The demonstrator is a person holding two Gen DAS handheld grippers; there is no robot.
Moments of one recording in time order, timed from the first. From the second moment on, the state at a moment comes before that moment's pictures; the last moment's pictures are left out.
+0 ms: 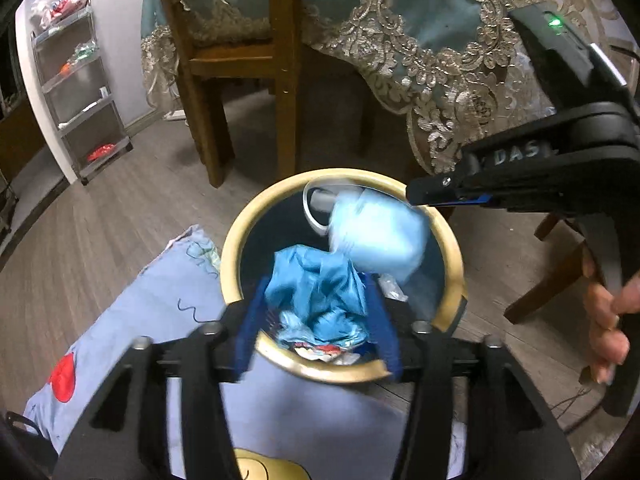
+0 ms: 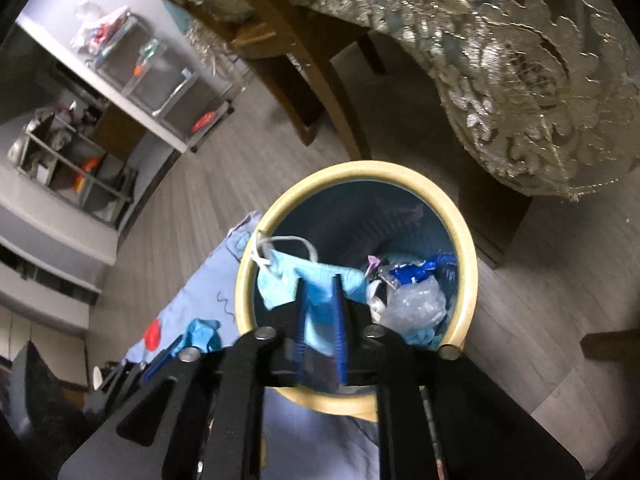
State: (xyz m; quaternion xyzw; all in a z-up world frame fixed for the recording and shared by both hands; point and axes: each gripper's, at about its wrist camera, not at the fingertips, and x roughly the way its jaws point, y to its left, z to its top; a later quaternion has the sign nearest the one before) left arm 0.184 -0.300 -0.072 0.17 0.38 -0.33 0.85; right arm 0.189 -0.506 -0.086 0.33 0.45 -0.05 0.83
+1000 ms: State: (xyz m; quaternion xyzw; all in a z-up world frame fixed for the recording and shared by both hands) left arm 0.111 -0.041 0.017 0.07 0.38 -0.13 0.91; right arm 0.159 -0.386 -0.039 0.19 0.45 0.02 0.87
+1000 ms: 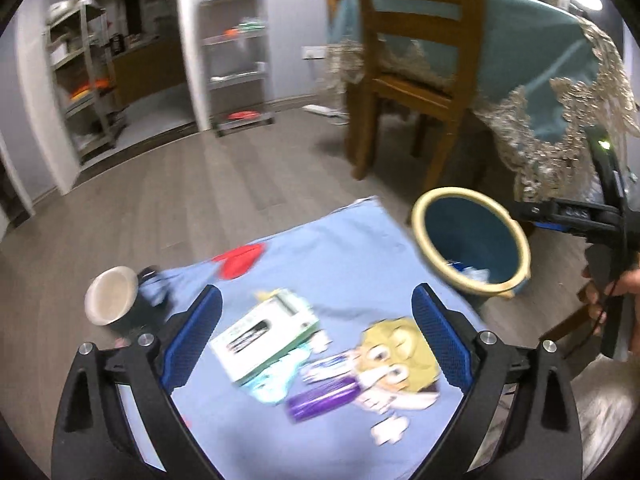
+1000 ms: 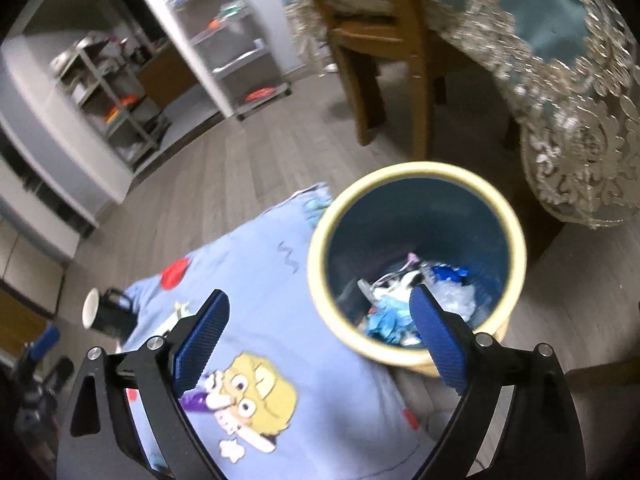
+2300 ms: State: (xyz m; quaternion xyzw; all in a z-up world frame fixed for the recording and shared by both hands) left arm 0.128 0.086 -0.034 -0.04 0.47 -0.03 0.88; right arm 0.137 -0.118 -0.175 -0.14 0.56 0.31 0.75
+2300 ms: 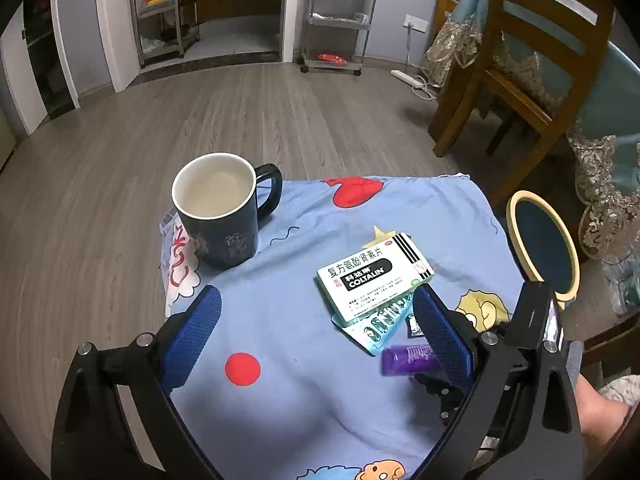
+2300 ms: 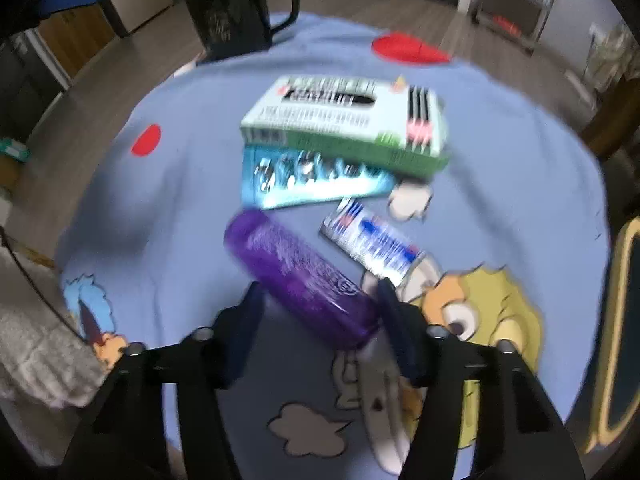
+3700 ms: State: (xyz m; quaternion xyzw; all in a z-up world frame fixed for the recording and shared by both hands) left arm 0.227 -0.033 -0.168 0.20 0.52 -0.24 0.80; right arm 0.197 -0.250 -0.108 0.03 0.57 0.21 0.80
